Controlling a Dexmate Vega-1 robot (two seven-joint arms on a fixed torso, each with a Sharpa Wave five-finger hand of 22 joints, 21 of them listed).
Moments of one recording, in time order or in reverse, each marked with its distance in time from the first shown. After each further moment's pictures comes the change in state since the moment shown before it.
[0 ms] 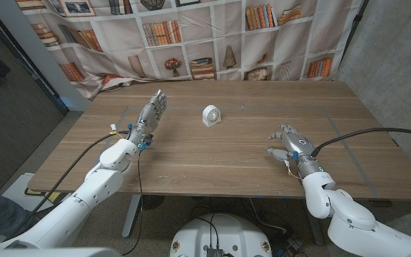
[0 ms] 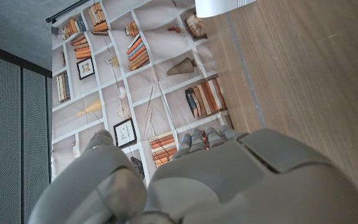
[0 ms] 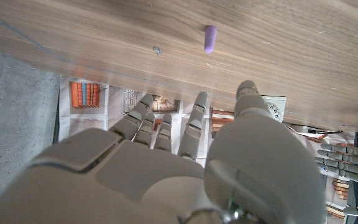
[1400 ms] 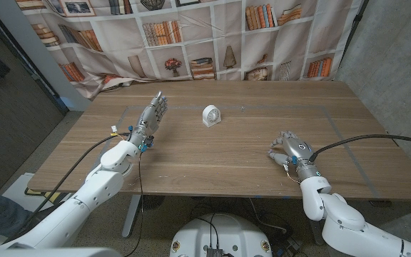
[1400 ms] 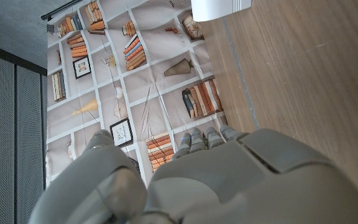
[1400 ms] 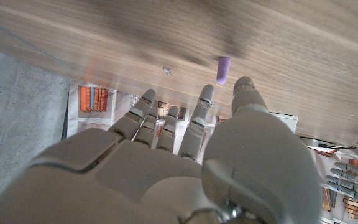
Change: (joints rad) left arm 0.008 0.000 0.003 -0.012 -0.002 0.018 0.012; left_hand 0.011 0.011 -0.004 -0.004 -0.007 0.010 -0.010 0.000 0.000 0.005 -0.005 0.000 0.000 0.000 0.000 0.000 0.000 -0.002 0.020 0.000 0.005; right arm 0.033 0.049 -0.041 0.119 -0.024 0.021 -0.046; right_hand 0.062 0.009 -0.003 0.003 0.008 0.130 -0.020 0.045 -0.003 0.143 -0.066 0.029 0.000 0.104 -0.043 0.012 0.000 0.094 -0.019 0.000 0.000
